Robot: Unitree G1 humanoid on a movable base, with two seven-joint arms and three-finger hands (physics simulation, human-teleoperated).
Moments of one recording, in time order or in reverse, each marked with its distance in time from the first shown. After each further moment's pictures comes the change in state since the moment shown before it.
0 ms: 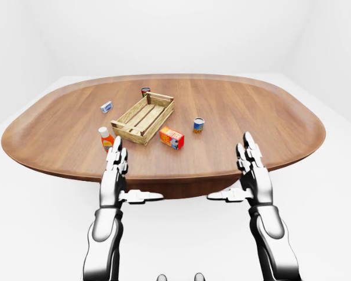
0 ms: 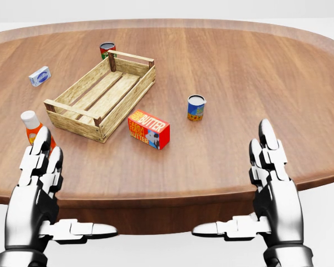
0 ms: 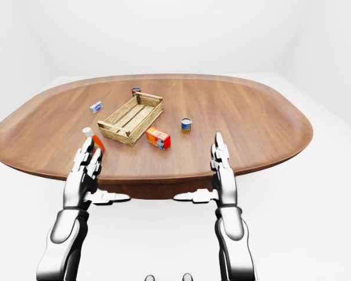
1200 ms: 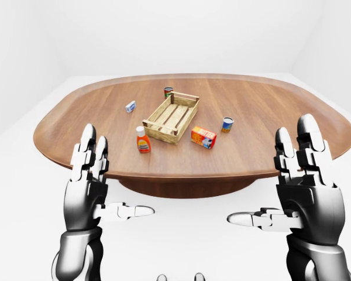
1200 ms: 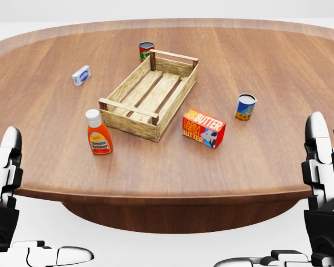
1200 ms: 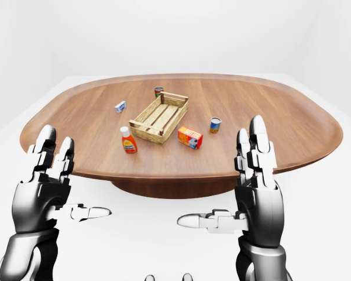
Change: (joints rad) left arm 0.176 -0.017 0.059 -0.433 -0.055 0.000 -0.081; right arm 0.259 0.037 -0.002 -0.631 -0.023 0.060 0.034
